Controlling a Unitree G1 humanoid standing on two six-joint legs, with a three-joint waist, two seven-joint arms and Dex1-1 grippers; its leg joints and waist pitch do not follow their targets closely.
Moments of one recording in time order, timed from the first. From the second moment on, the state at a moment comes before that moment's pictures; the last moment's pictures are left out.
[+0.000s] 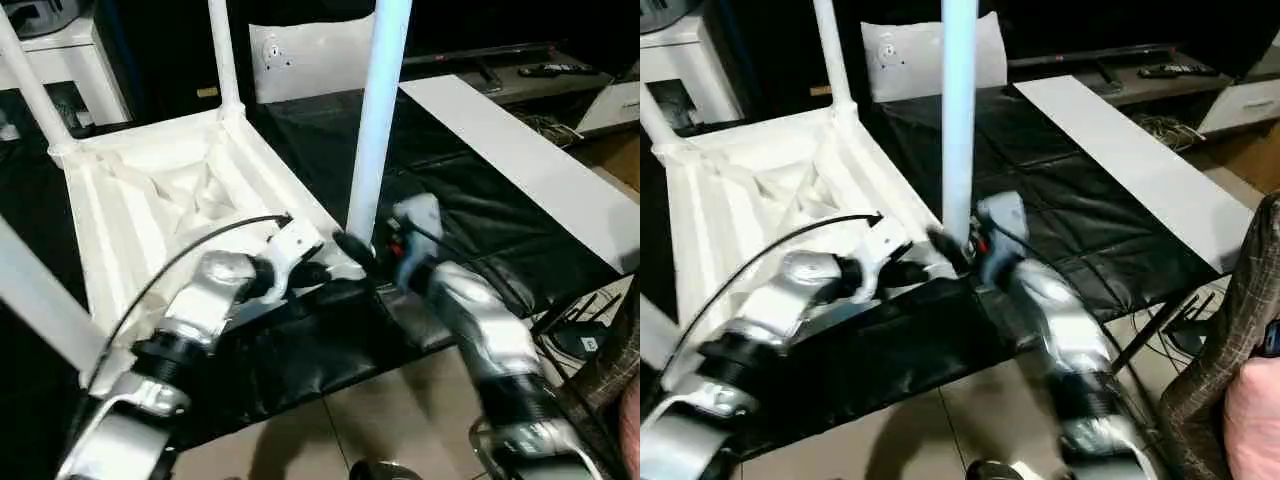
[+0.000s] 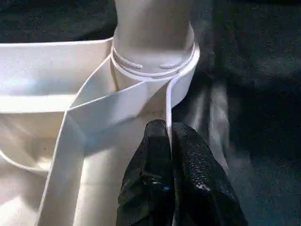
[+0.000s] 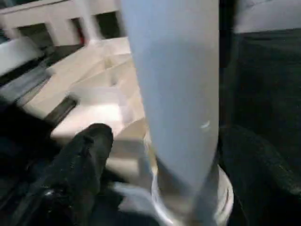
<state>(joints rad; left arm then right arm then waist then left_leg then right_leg) -0.58 0.28 -0.25 0.48 0.06 0.31 -0.92 -0.38 -0.15 0.04 0.28 0.23 0.28 0.75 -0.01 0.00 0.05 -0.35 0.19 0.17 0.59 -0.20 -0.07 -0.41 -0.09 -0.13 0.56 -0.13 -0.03</state>
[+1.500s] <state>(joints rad) -0.64 0.45 -0.42 0.60 0.04 -0.09 -1.46 -0.50 -0.40 0.22 0.41 0.28 0.23 1.42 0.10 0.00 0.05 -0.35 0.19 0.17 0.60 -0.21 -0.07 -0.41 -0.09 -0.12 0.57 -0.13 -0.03</state>
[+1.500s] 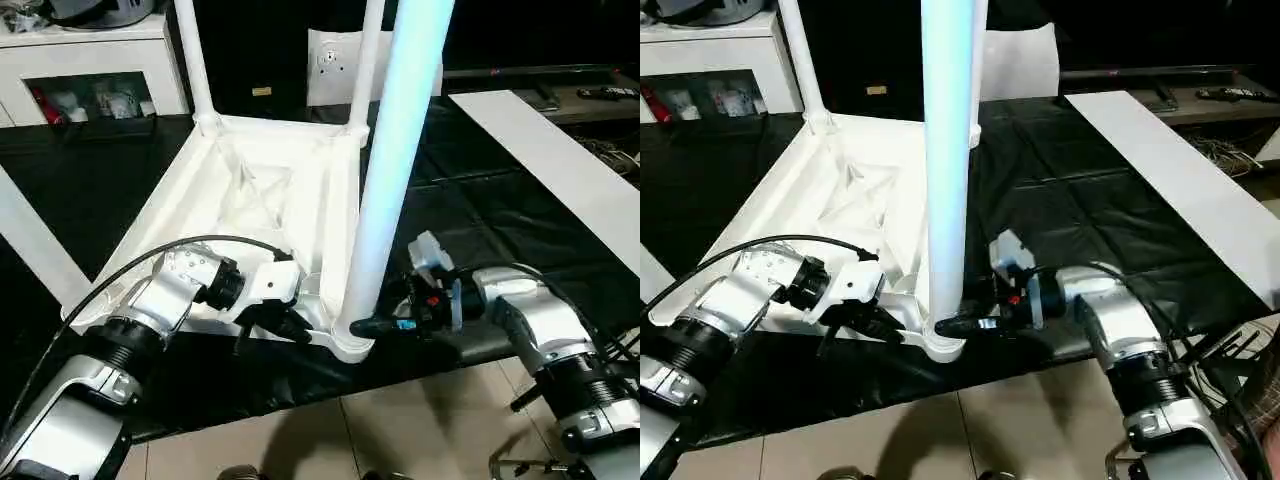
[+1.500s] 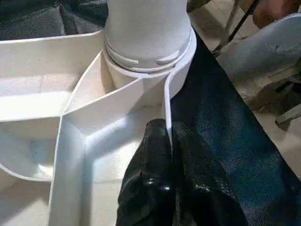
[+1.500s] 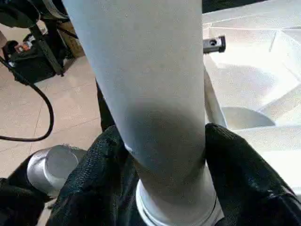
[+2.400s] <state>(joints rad) -0.60 0.23 -0.19 0.55 0.07 0.37 -0.84 -0.58 -0.03 0.03 0.53 0.14 0.31 0.54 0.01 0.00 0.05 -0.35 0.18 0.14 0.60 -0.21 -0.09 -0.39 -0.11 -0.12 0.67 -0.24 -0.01</state>
